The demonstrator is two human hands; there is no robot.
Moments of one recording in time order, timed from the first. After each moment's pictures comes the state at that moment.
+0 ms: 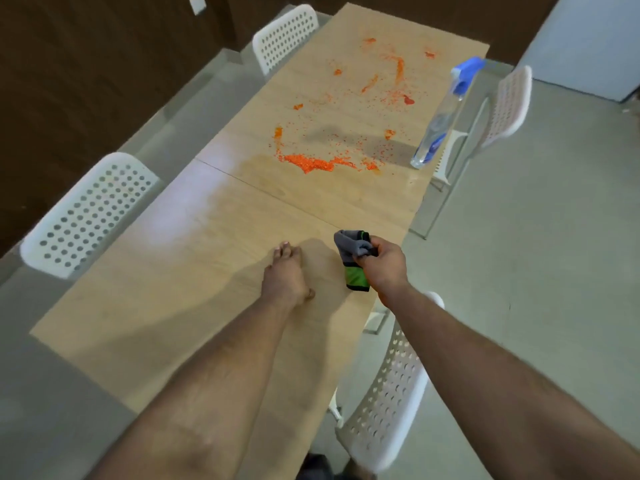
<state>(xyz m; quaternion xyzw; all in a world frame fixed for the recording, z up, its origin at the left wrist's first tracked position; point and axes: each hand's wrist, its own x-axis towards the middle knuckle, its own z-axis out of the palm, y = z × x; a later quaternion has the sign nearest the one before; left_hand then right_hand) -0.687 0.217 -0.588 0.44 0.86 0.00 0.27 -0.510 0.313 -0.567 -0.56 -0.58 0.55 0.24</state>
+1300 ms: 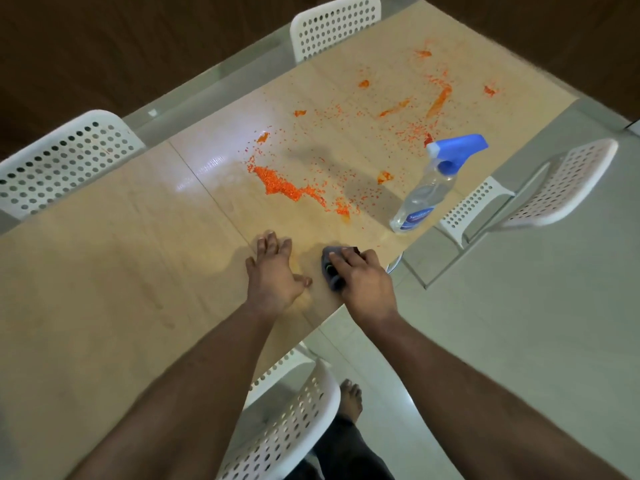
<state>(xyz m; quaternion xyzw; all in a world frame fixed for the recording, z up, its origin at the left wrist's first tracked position) -0.605 0.406 -0.588 0.27 0.93 0.06 0.23 -0.458 0.538 -0.597 -0.22 -0.97 0.11 0.05</state>
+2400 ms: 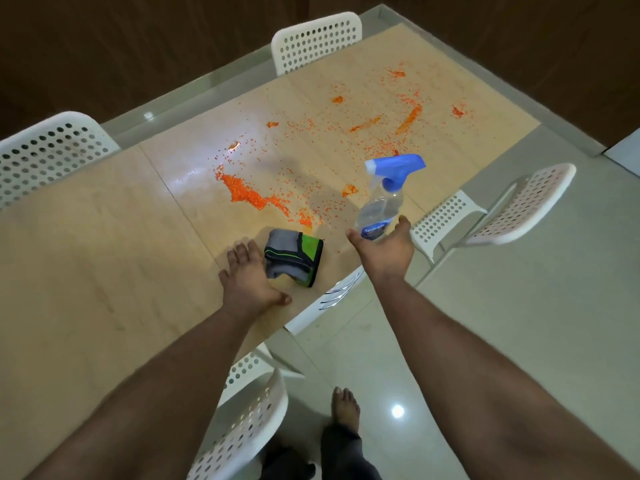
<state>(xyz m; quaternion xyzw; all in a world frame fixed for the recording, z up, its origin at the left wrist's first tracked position) -0.575 0.443 -0.588 0.19 0.95 0.08 0.24 -0.456 0.663 -0.553 -0.56 -0.70 0.40 0.17</state>
